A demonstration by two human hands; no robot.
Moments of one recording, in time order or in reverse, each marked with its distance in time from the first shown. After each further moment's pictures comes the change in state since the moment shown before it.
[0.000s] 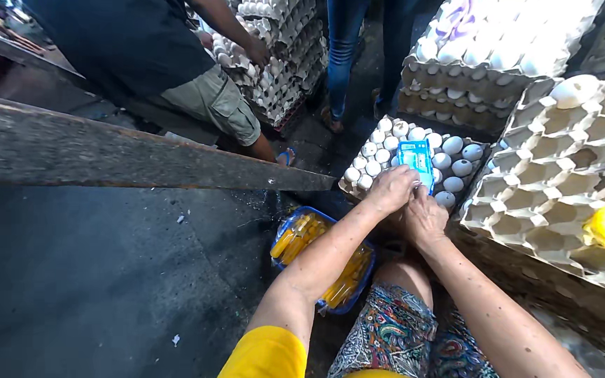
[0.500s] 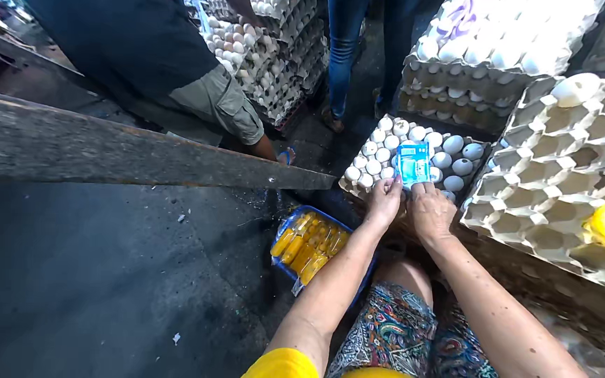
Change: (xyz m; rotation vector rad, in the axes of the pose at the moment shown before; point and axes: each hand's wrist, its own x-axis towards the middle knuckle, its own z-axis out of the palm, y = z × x) left_hand -0.032 0.023 0.020 -0.868 0.250 -0.835; right_hand 0.004 0.012 0.005 0.215 0.309 -0.068
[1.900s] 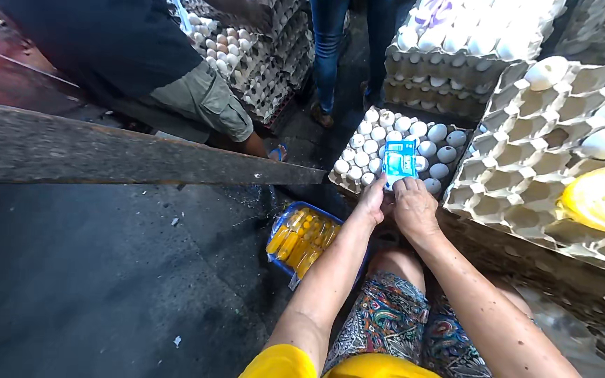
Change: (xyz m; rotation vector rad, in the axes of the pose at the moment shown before) left_hand 0.005 -0.008 0.013 -0.472 -0.106 -0.381; right_hand -0.019 -0.004 -0.007 0.054 0.018 -0.103
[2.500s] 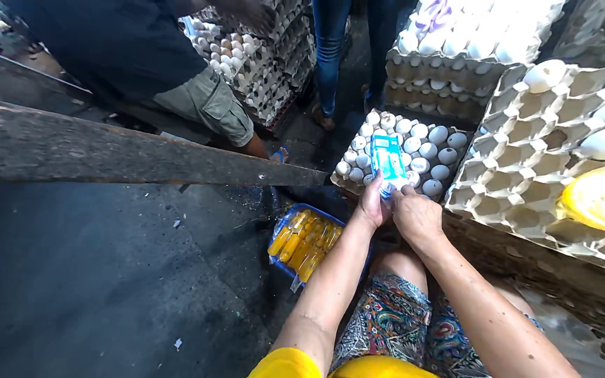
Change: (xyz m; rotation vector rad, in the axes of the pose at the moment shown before) left_hand -0.003 -0.003 -0.008 -0.213 -0.224 0.127; right_hand -0.004 -0.018 -0.026 -0.093 -0.246 0.083
